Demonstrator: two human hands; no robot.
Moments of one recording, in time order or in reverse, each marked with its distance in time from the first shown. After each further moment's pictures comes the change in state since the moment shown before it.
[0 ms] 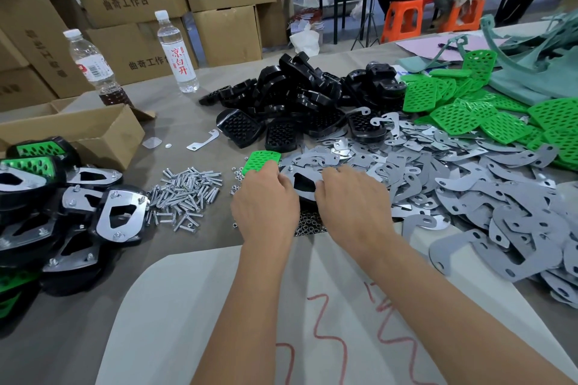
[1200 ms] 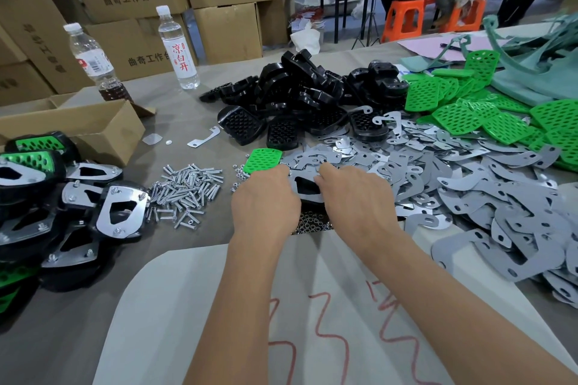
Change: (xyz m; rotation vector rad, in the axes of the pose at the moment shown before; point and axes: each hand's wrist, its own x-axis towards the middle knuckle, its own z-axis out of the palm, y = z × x) left_hand 0.000 -0.003 -0.020 0.137 -0.206 0.173; right_hand 0.004 0.005 0.001 -0.069 -0.040 -0.056
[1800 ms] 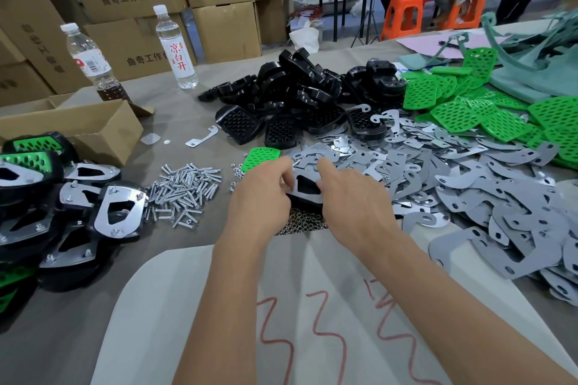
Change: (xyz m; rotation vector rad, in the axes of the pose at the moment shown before) left_hand 0.004 -0.015 0.003 -0.315 -0.024 0.130; right_hand -0.008 -0.001 -0.010 0.083 -0.065 0.024
